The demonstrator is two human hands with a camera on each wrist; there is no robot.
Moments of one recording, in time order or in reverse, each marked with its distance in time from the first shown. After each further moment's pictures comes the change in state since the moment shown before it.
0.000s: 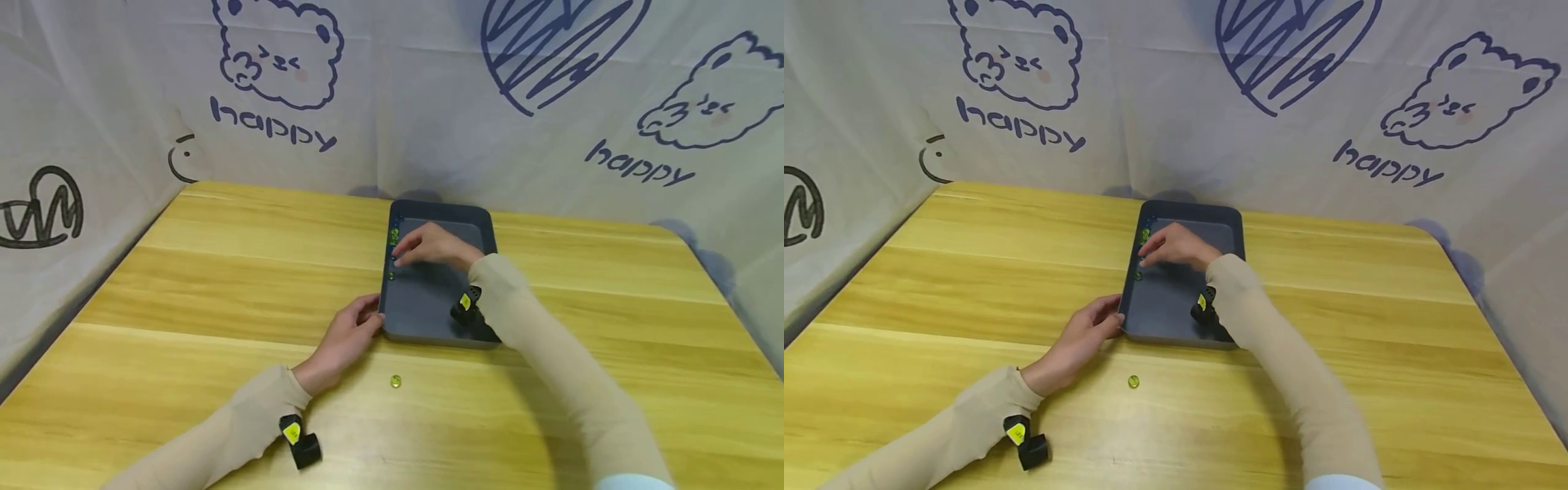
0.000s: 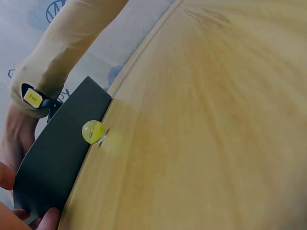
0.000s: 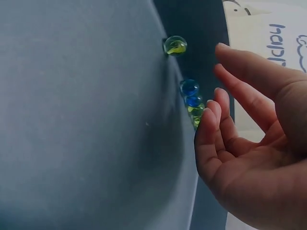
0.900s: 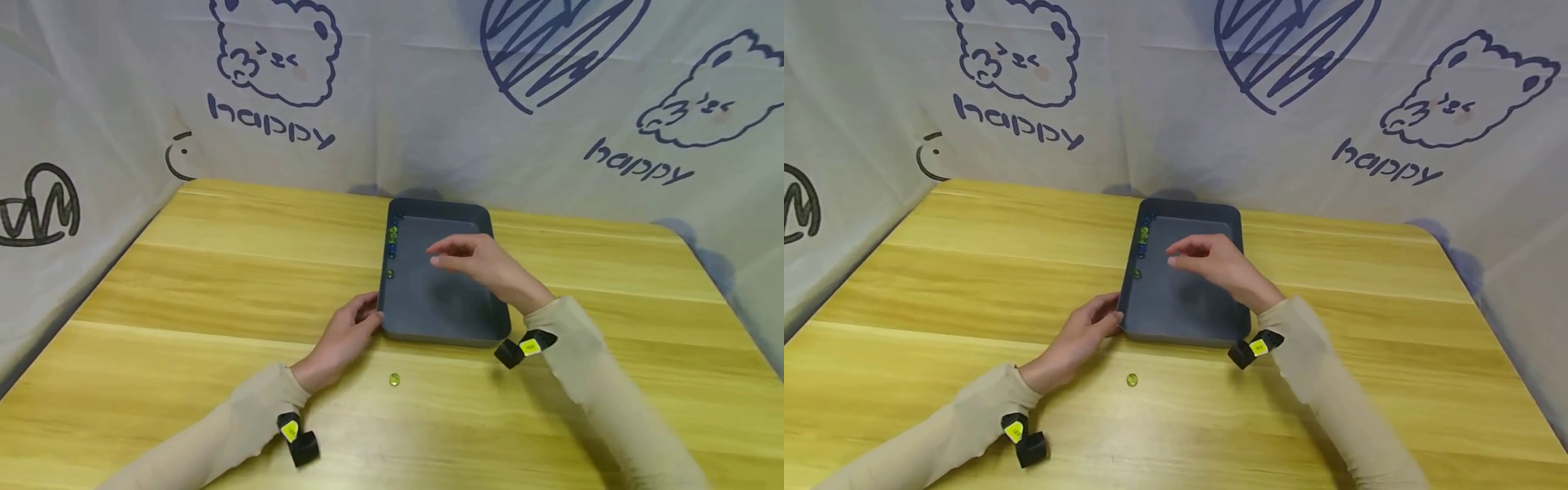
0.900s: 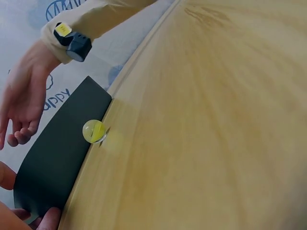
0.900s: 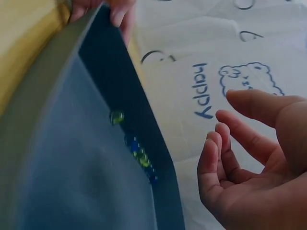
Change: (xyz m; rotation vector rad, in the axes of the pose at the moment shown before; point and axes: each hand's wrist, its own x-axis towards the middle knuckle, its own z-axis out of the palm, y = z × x) left_hand 0.001 0.003 0.001 -0.013 -0.013 -0.015; right_hand -0.090 0.007 -0.015 0.238 0.150 -0.056
